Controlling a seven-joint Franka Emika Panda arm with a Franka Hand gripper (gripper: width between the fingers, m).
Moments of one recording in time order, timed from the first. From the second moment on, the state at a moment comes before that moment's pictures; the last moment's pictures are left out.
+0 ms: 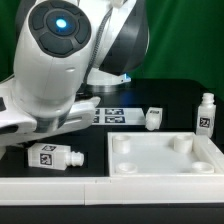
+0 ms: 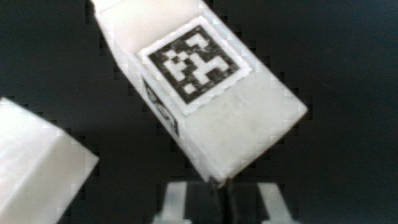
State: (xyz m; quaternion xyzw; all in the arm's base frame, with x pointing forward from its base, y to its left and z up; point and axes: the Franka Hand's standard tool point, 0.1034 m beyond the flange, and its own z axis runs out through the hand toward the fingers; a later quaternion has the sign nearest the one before) arm 0.507 -0.160 0.007 0.91 0.21 -0.34 0.06
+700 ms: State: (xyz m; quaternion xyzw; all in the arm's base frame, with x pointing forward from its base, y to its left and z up) arm 0.501 -0.144 0.034 0.90 0.26 -0.33 0.07
